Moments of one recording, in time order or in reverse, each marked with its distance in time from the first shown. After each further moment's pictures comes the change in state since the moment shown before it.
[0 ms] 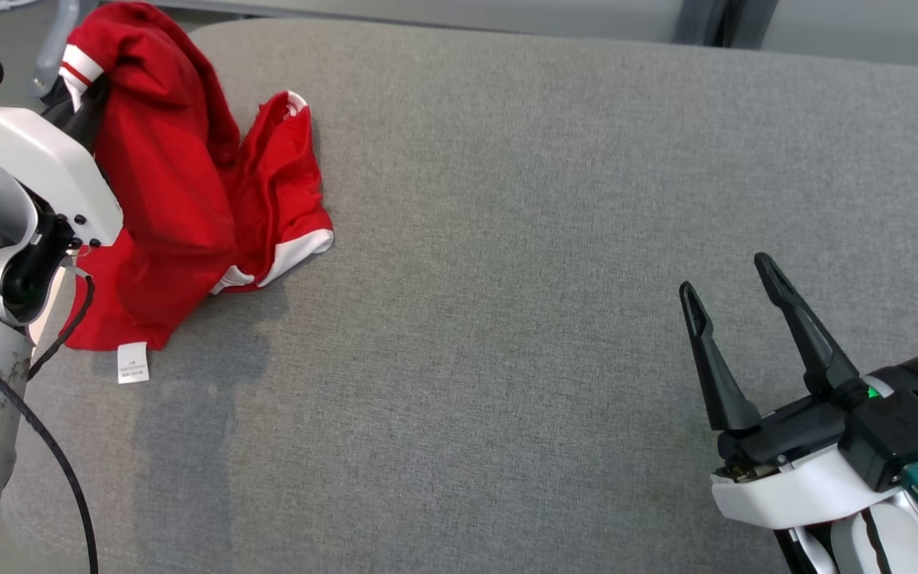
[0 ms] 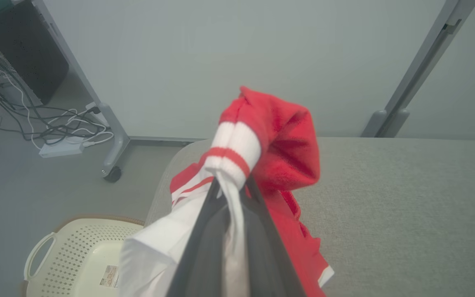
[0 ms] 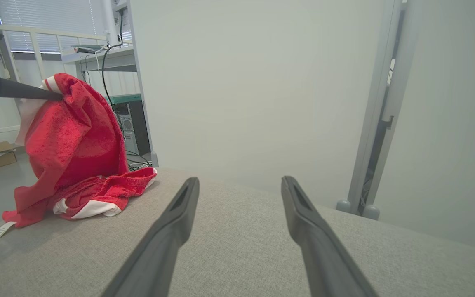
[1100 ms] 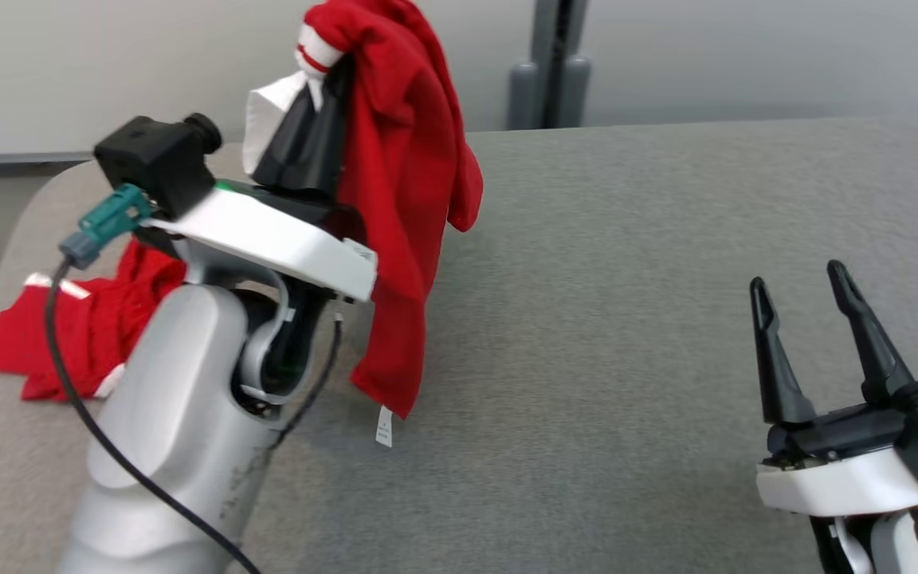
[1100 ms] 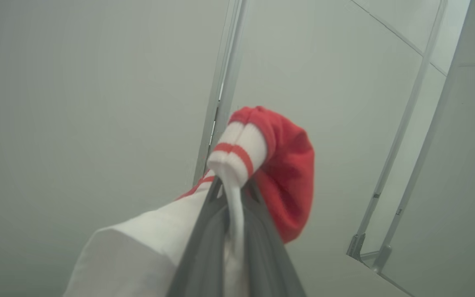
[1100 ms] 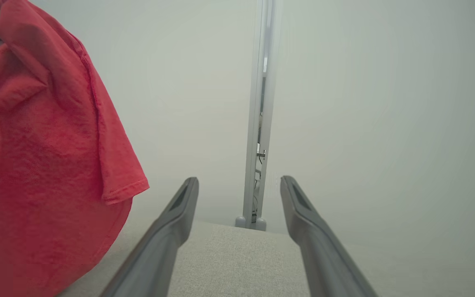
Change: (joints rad) left arm 0.209 -0.298 -0.064 -0.433 -0.034 0.111 -0.350; right arm 0.046 0.062 -0.149 0.036 -0.022 0.000 -0.018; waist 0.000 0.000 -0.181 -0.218
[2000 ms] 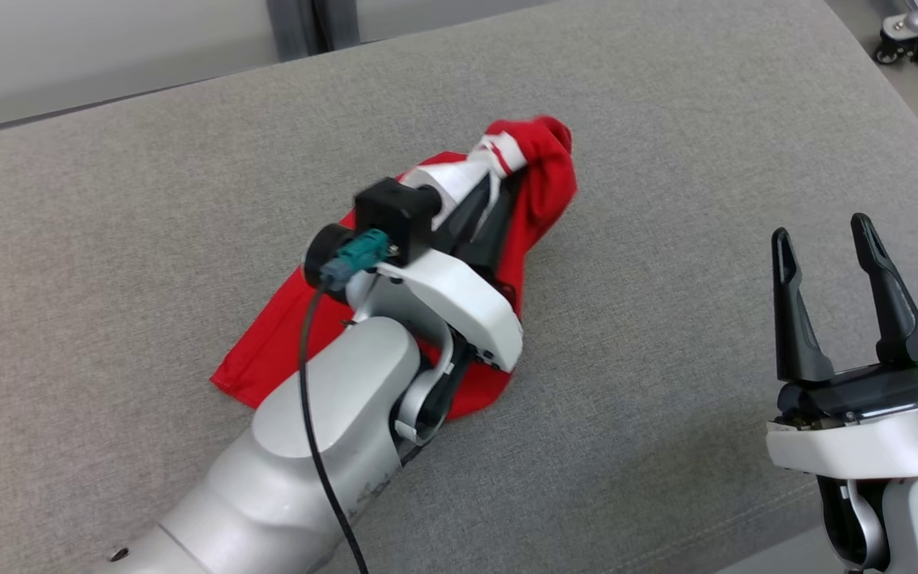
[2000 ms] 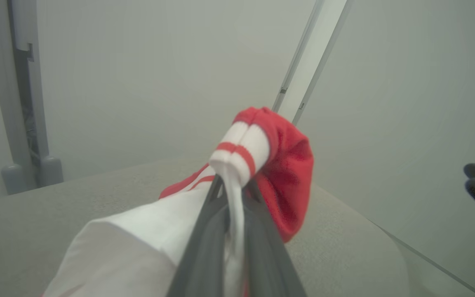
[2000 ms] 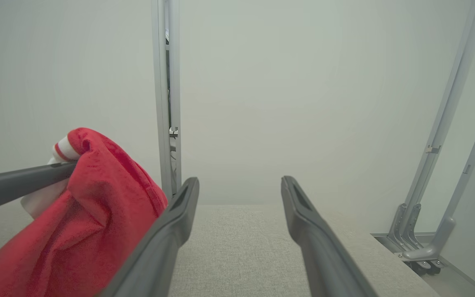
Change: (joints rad) left arm -0.164 -0.072 -0.496 0.330 -0.165 0.119 -0.171; right arm -0.079 0.002 -0.017 0.000 0.059 0.000 -0.006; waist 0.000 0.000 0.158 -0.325
